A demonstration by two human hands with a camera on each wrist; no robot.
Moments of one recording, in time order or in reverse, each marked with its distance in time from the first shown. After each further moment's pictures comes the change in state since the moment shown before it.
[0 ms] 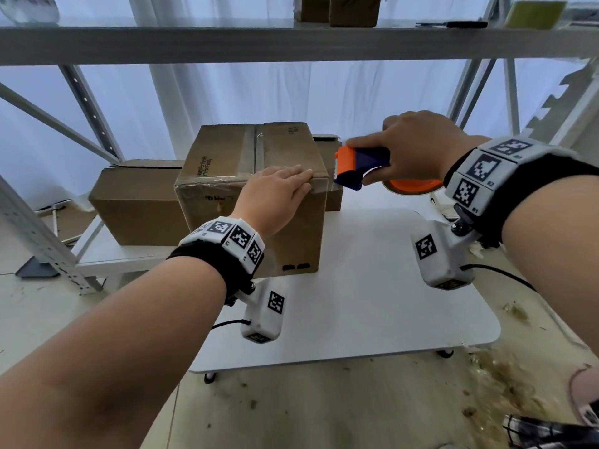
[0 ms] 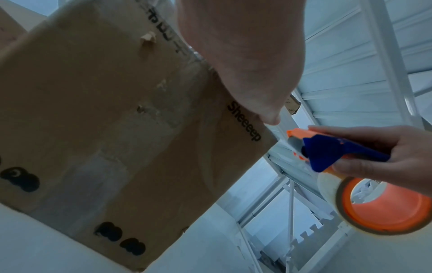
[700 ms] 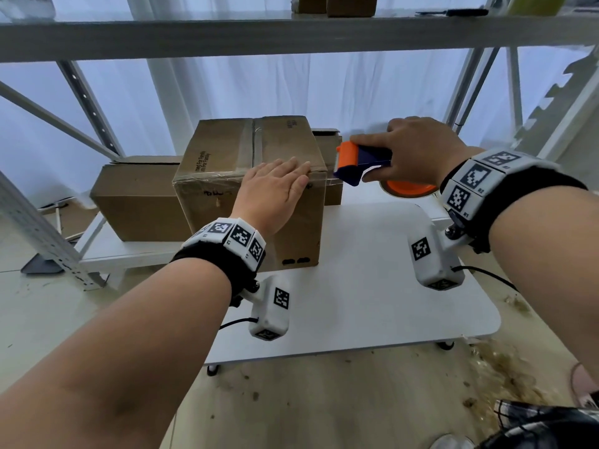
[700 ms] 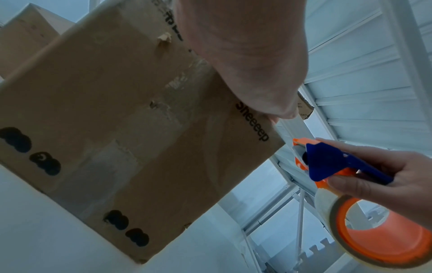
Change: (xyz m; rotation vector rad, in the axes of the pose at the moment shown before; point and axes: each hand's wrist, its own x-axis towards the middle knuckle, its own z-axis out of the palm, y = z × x) left_hand -0.007 0.003 0.005 -0.012 -0.047 -0.059; right_hand -0.005 0.002 0.028 0.094 0.055 0.056
